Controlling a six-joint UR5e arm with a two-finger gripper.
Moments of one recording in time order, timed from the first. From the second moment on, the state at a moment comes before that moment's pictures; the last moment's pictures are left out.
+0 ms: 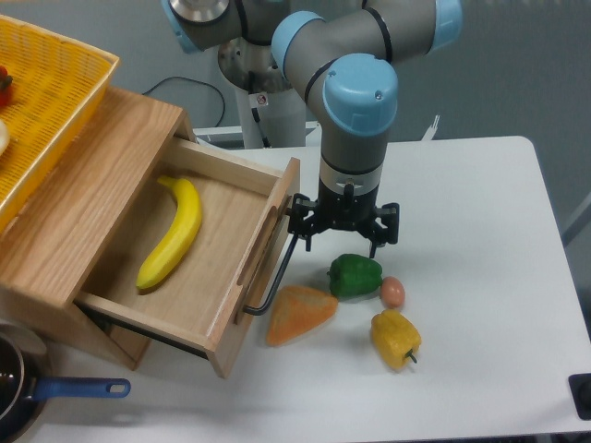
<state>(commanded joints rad) 2.50 -1.83 -1.51 -1.25 1.48 0.57</state>
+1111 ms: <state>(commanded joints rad) 2.45 -1.82 -1.51 -1.27 1.49 0.52</state>
